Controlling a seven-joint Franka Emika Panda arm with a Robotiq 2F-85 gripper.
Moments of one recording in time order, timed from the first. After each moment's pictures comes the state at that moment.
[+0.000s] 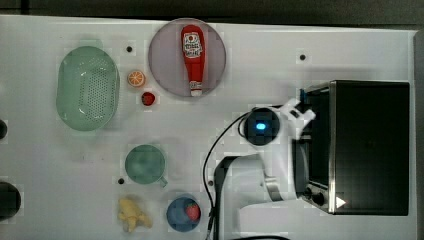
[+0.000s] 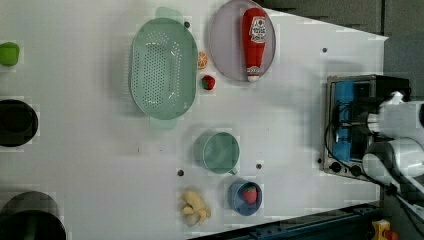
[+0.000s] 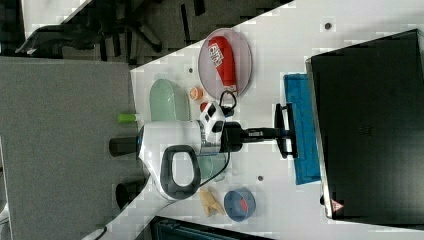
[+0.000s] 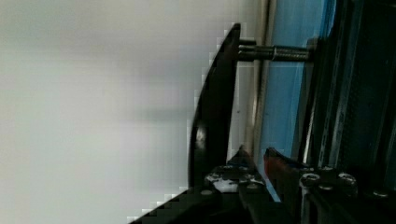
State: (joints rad) arm 0.01 0.19 -0.27 -2.33 -0.62 0.87 -0.59
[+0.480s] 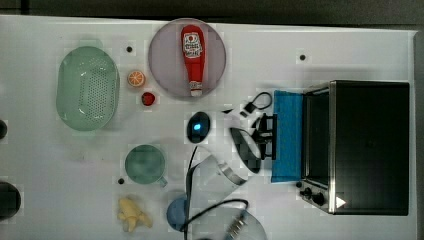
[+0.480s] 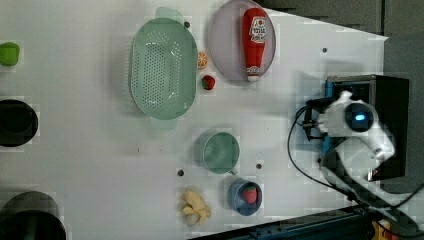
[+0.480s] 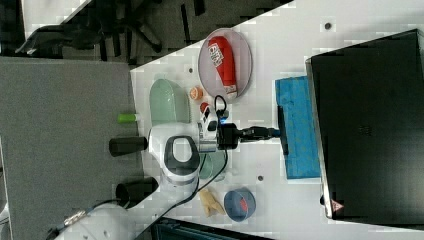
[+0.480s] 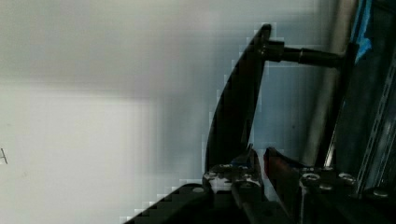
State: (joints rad) arm 0.12 0.36 -0.20 -2.32 -0.88 0.86 -0.26
